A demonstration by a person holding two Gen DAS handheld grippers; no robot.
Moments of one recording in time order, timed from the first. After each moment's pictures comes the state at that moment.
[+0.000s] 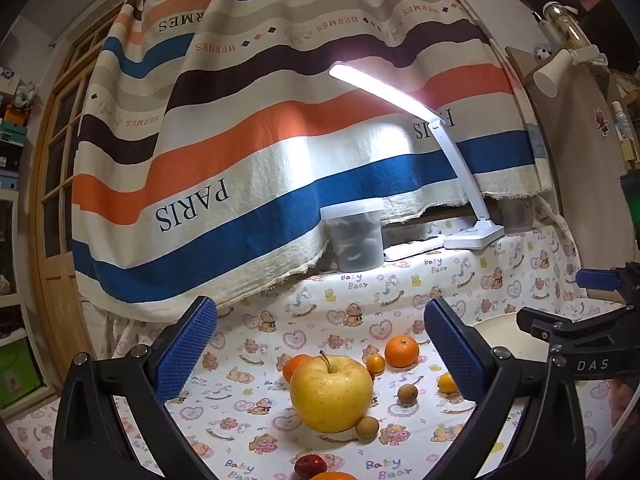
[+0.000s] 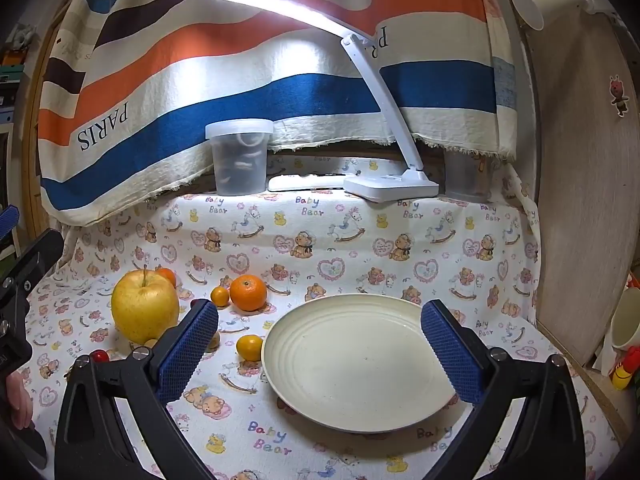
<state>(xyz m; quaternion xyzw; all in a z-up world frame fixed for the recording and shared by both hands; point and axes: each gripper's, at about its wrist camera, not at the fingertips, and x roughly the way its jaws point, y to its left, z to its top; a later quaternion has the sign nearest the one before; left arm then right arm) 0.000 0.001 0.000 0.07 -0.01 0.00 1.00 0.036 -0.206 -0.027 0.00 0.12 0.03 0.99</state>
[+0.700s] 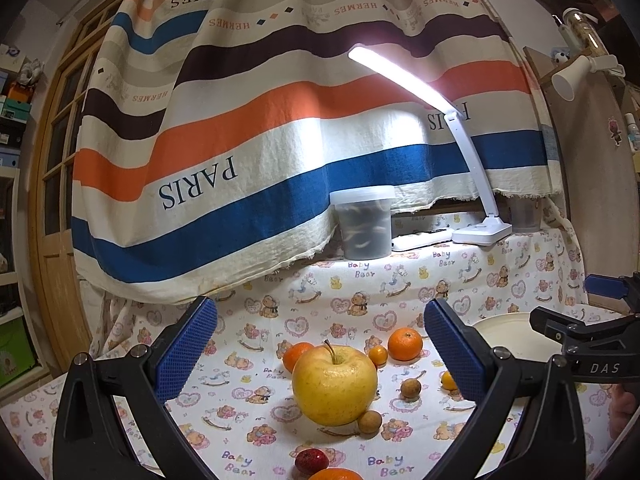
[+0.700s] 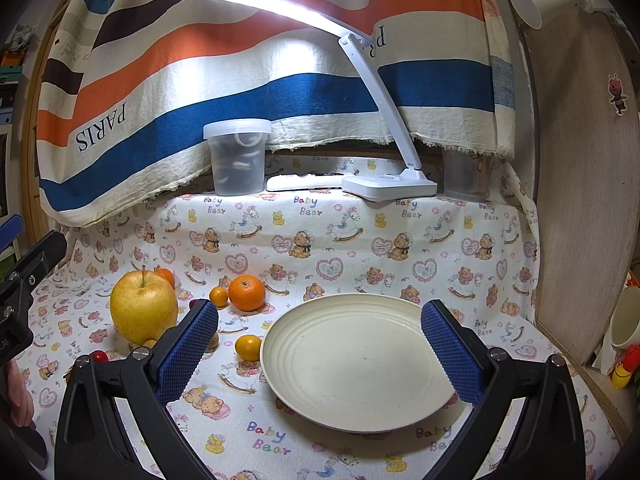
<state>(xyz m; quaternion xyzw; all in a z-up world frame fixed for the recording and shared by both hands) 0.012 0.012 -0.001 0.04 0.01 0.00 1.00 0.036 -0.207 -0.028 0.00 0.12 0.03 0.99</state>
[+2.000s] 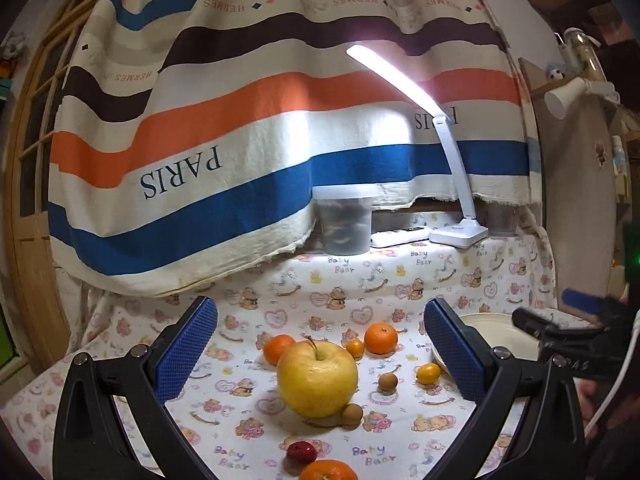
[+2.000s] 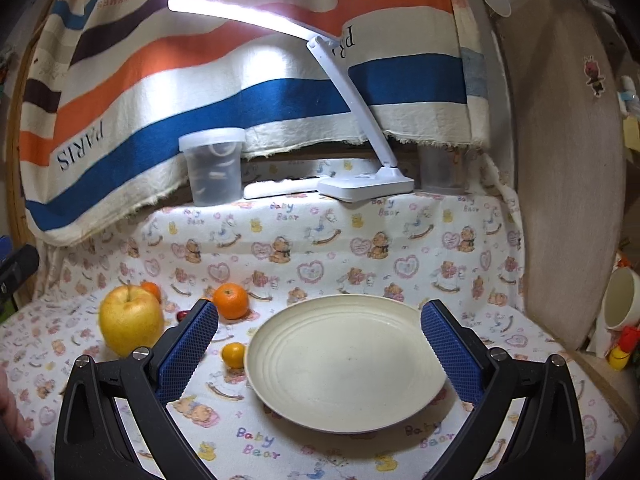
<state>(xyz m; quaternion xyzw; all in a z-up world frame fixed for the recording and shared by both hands) 0.011 0.033 0.024 0.01 0.06 -0.06 1.00 0.038 -0.223 -0.027 0.04 0.12 0.02 0.99</state>
